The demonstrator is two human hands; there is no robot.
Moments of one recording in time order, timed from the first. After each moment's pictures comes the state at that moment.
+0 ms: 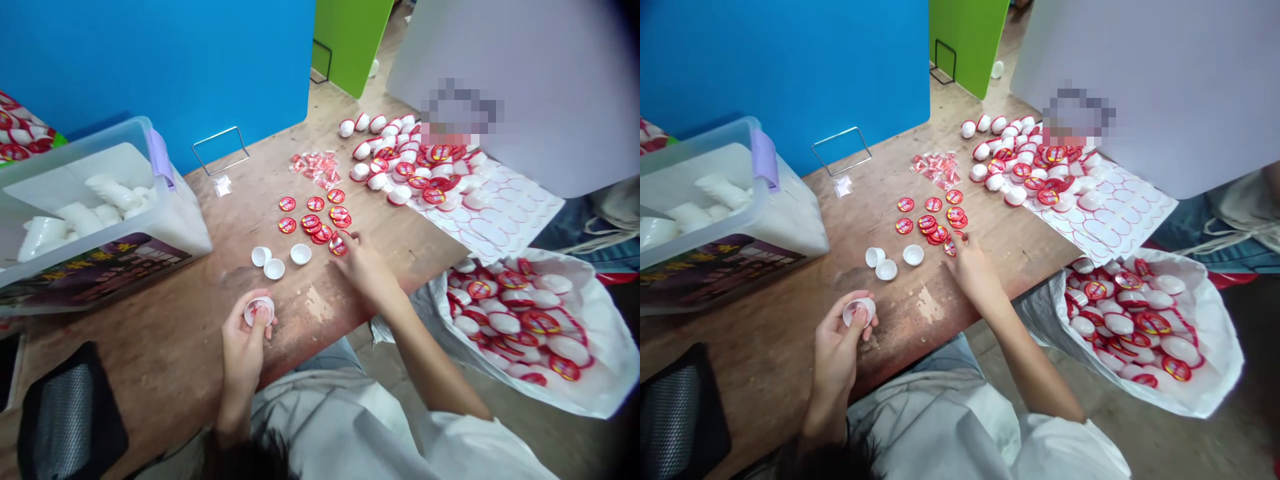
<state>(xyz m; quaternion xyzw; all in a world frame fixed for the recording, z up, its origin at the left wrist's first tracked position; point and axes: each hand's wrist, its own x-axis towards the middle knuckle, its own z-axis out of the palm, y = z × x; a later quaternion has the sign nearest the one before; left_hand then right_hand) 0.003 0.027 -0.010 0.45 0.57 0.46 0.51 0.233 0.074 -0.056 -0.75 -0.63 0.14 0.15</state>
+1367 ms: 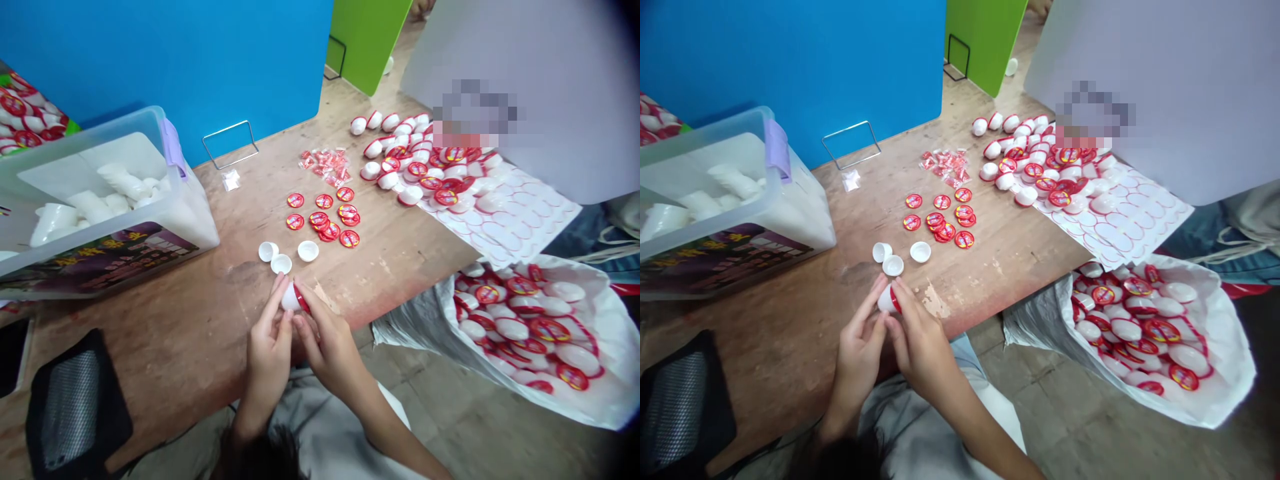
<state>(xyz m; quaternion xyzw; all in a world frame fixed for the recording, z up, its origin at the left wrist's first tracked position) 0.018 0.010 -0.001 0.54 0.56 0.41 0.49 0.125 -0.010 -0.021 -0.53 -0.63 0.31 0.48</state>
